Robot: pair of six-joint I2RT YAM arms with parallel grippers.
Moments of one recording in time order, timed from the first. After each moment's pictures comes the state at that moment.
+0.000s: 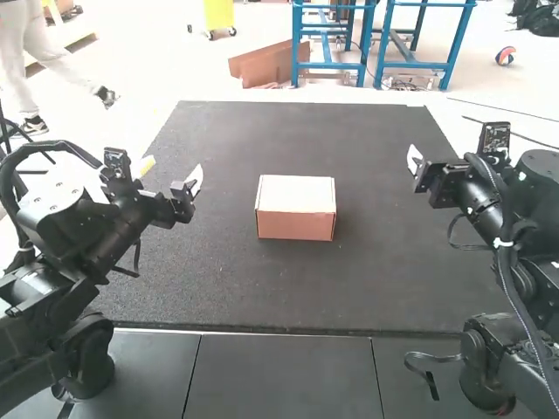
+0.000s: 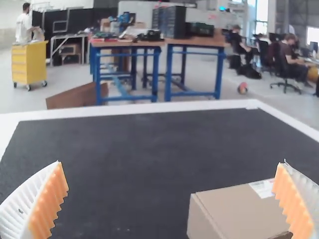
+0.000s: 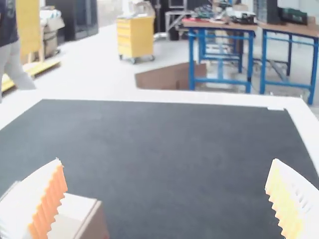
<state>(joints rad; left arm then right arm) -0.45 0.26 0.07 0.29 -0.16 -0.04 0.25 0.33 0.25 0.11 0.02 0.02</state>
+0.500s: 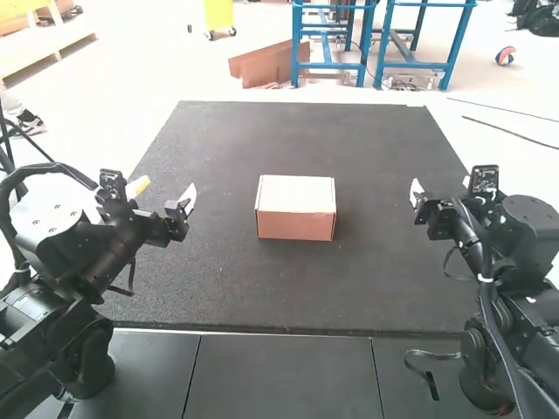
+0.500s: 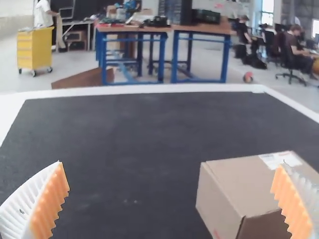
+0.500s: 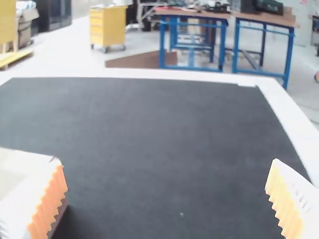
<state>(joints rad) -0.42 0.01 0.01 0.06 -0.17 -0.07 0.19 0.20 0.02 0.17 0.05 -0.03</state>
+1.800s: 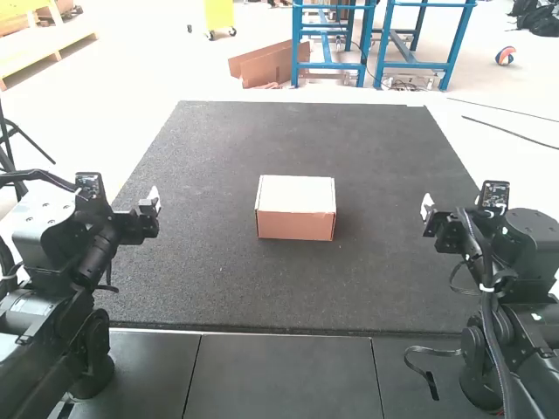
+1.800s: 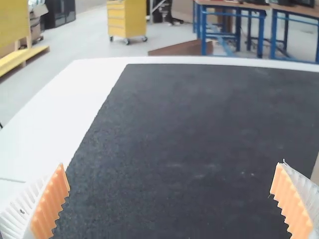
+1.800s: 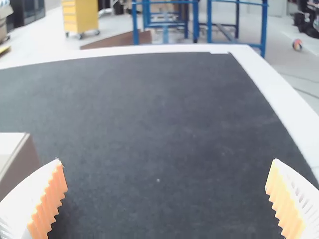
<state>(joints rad) -0.10 0.01 0.01 -0.04 -0.17 0.01 0.11 0.01 0.00 -0.08 0.07 0.03</state>
